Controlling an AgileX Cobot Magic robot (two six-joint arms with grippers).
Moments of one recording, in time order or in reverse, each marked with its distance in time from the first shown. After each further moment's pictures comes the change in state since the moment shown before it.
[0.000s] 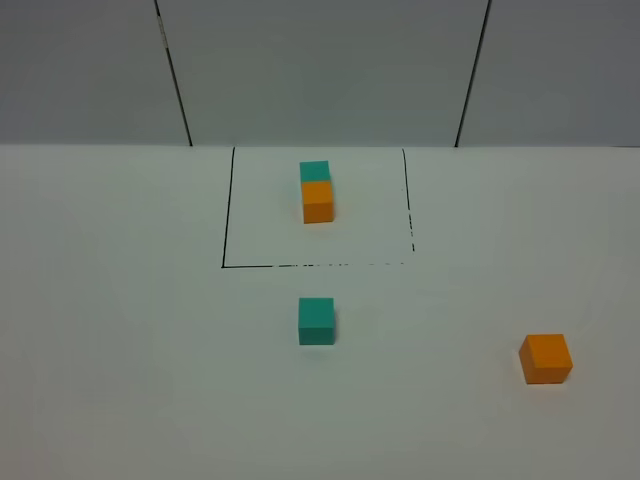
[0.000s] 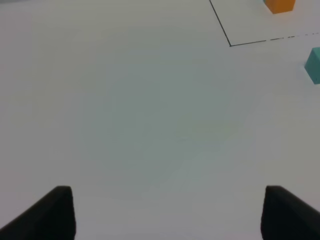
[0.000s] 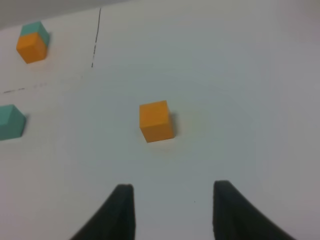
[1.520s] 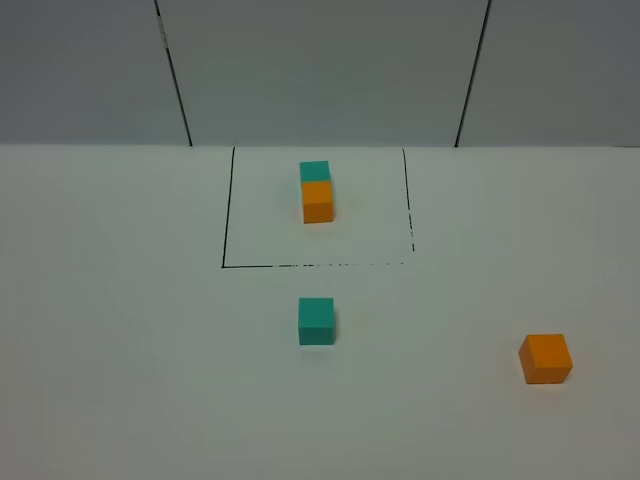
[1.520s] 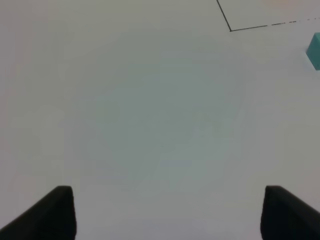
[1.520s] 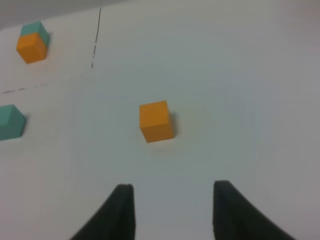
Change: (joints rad) left arm 0.000 0.000 0.015 0.001 0.020 -0.001; right arm 0.000 0.000 0.000 0.000 0.000 0.000
